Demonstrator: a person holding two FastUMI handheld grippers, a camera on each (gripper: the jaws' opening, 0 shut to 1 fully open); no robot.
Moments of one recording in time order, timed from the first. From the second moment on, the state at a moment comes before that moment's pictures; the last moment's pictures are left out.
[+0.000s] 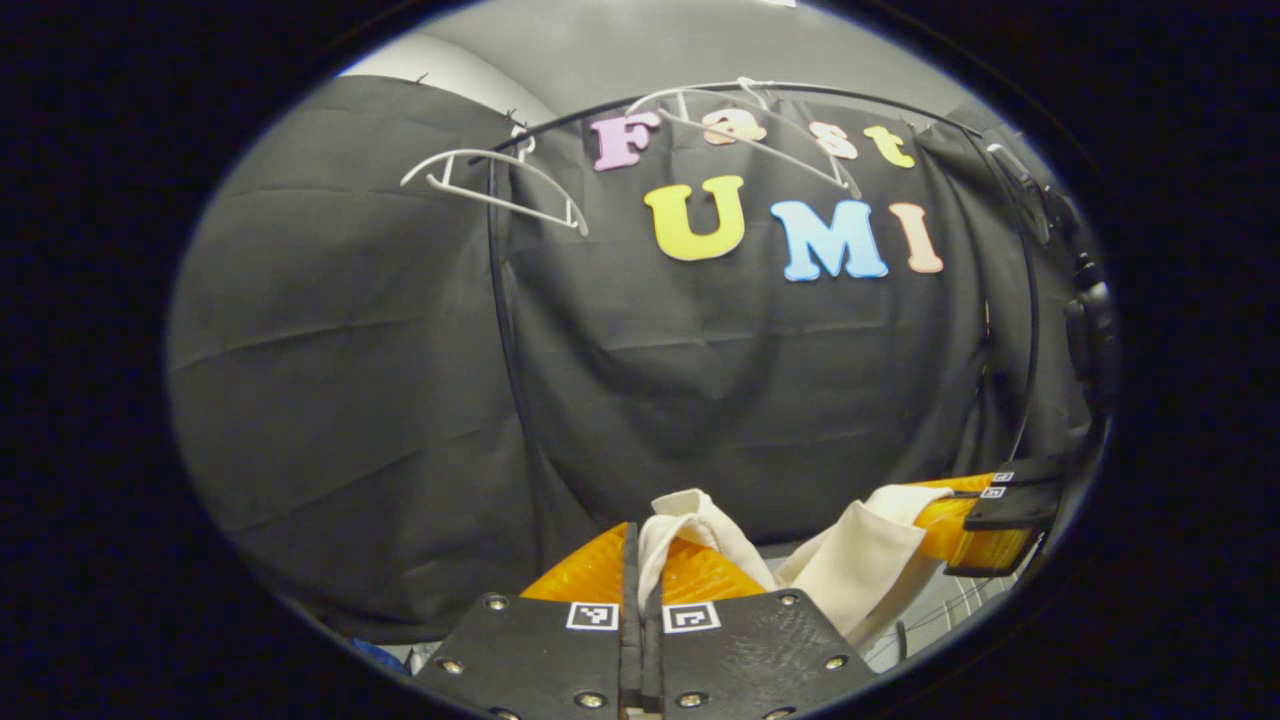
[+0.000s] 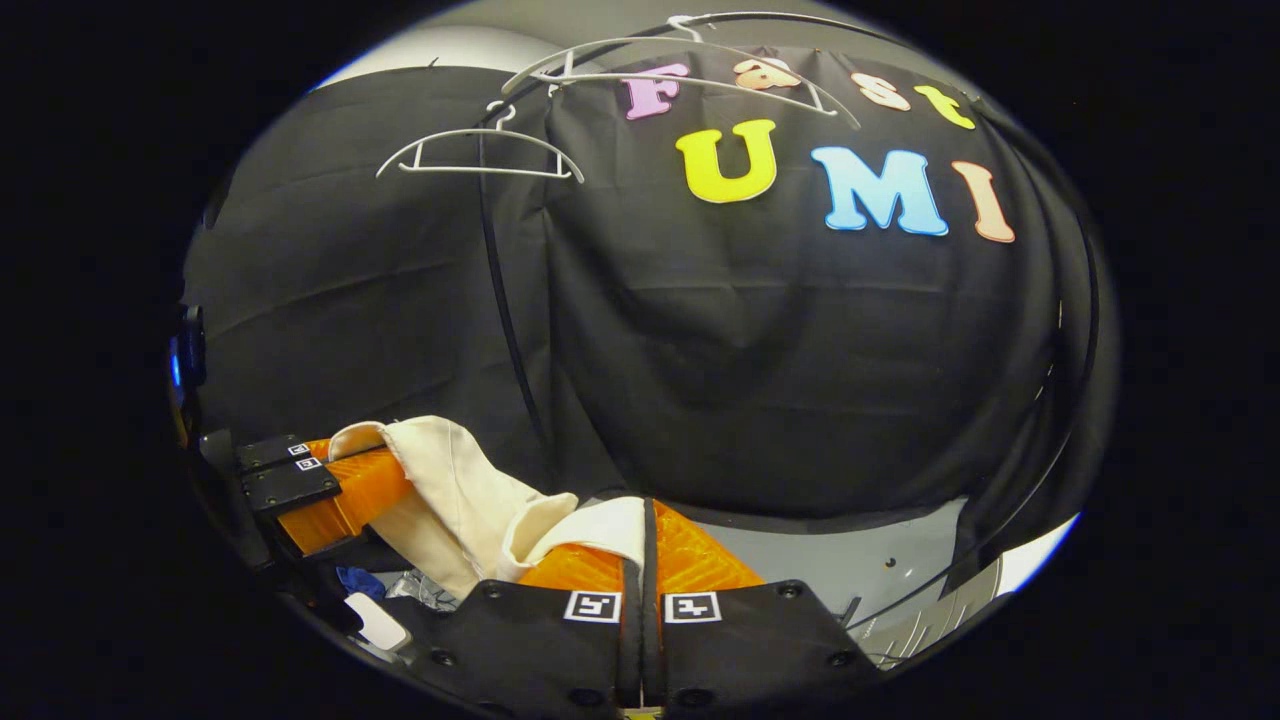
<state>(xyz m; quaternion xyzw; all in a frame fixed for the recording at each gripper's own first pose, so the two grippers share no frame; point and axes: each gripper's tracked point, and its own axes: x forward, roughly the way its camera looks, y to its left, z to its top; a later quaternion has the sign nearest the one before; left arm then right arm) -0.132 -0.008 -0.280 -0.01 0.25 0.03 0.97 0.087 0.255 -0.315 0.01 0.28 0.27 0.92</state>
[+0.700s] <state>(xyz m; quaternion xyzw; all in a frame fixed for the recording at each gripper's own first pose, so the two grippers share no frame) -0.199 0.001 -0.327 0.01 0.33 0.03 0.94 0.039 0.241 -0.369 -0.06 0.37 0.27 0.89</state>
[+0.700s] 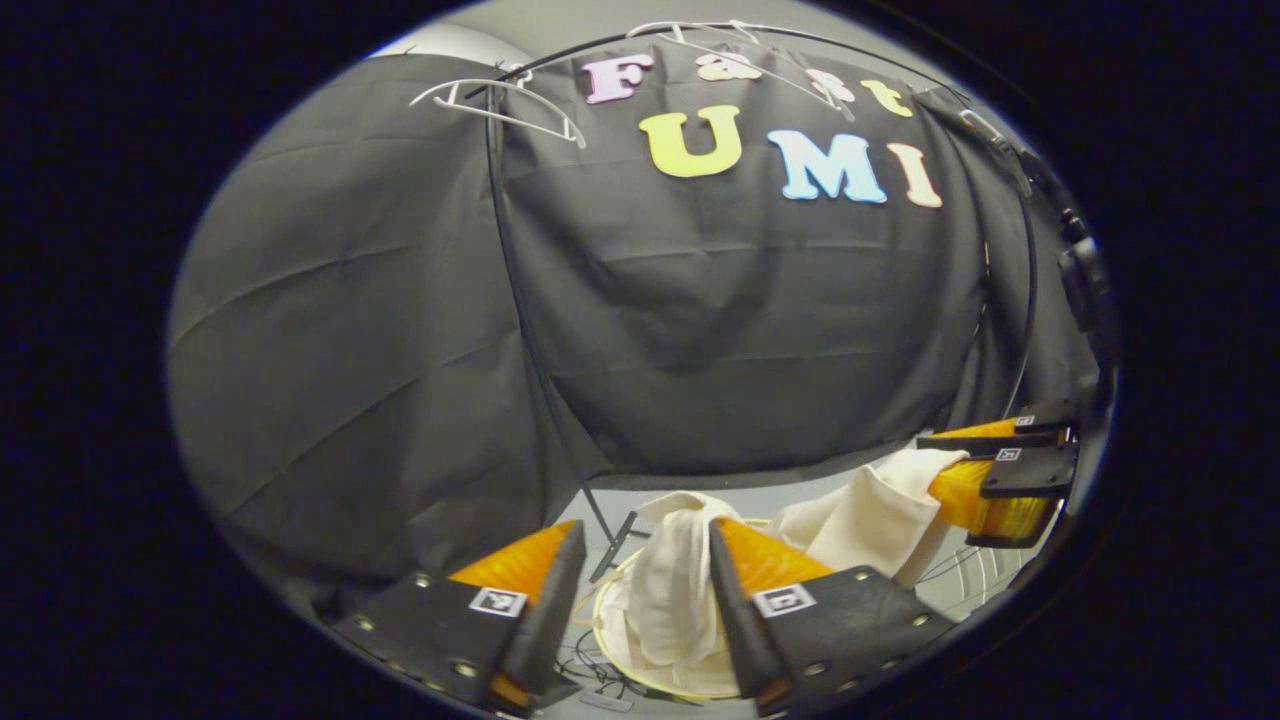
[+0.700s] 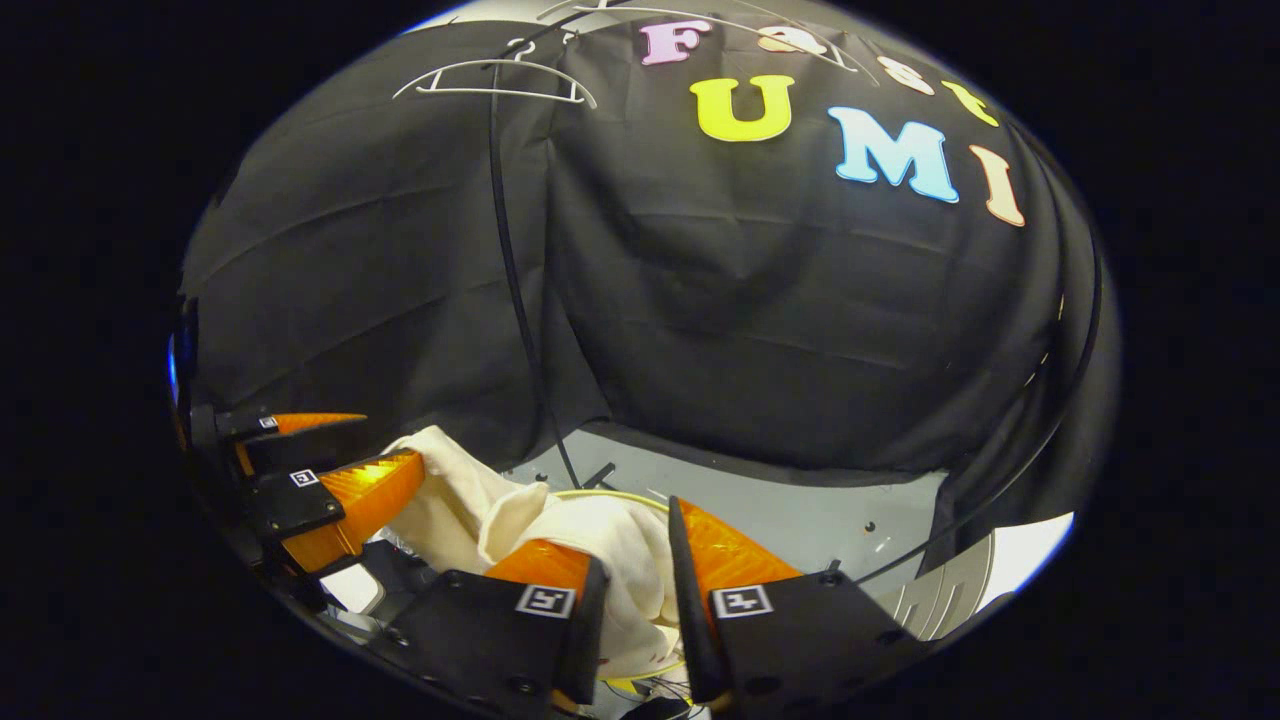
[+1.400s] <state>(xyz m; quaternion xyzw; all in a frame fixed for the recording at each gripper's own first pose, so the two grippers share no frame) -0.183 0.012 -0.217 0.03 0.25 0.03 0.97 0.037 0.231 -0.279 -0.08 0.34 0.29 0.89</state>
